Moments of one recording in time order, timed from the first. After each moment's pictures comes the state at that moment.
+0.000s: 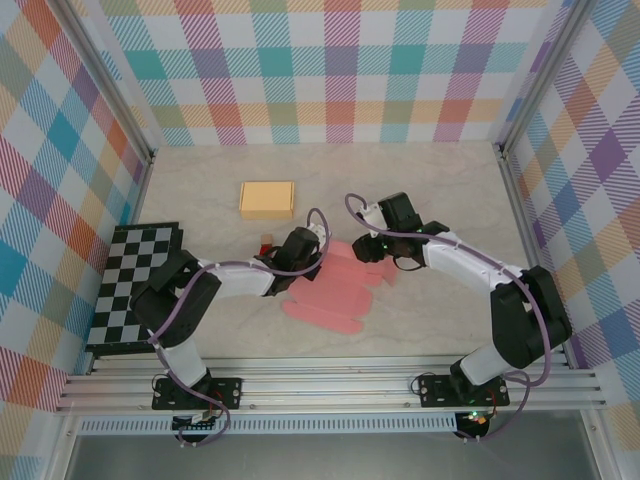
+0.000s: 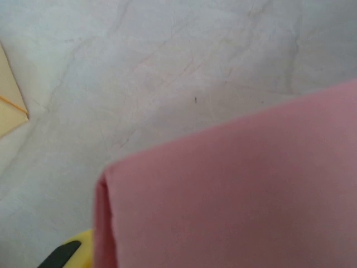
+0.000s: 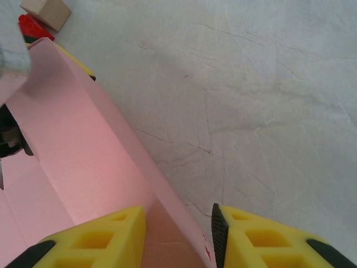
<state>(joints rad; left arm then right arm) -0.71 1.75 0.85 0.15 -0.23 0.02 0.52 1.52 1.00 -0.39 -0.22 0.01</state>
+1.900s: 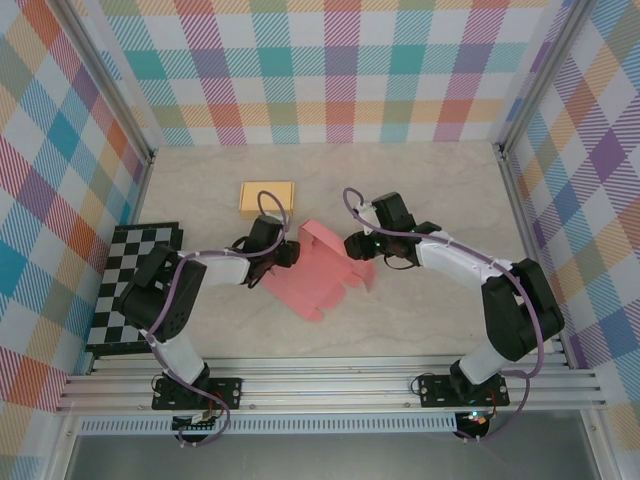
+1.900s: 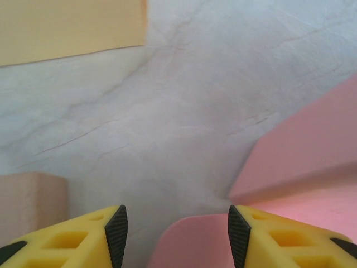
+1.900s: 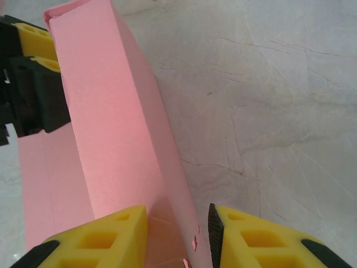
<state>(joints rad) -0.45 1.73 0.77 0.18 -0.04 -0.24 0.53 1.57 1.00 -0.31 -0.27 0.15</state>
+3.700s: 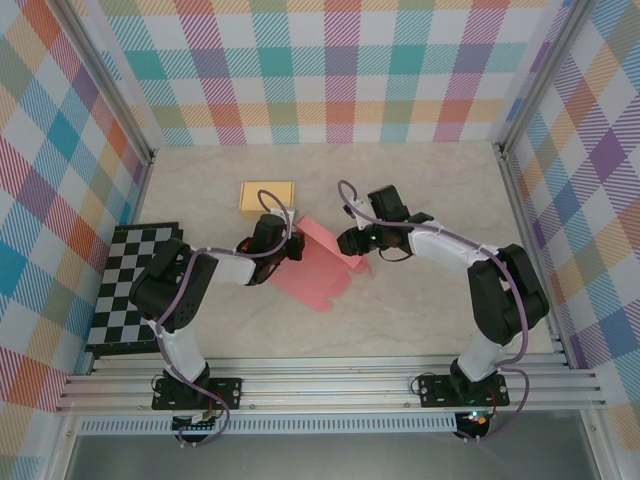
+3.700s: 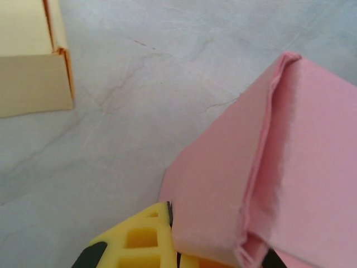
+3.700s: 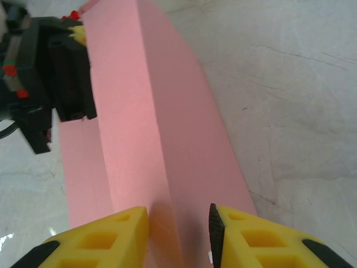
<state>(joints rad) -0.50 1.81 0.79 0.42 0.05 -0.33 0.52 1.69 1.10 -0.33 -0.41 0.11</state>
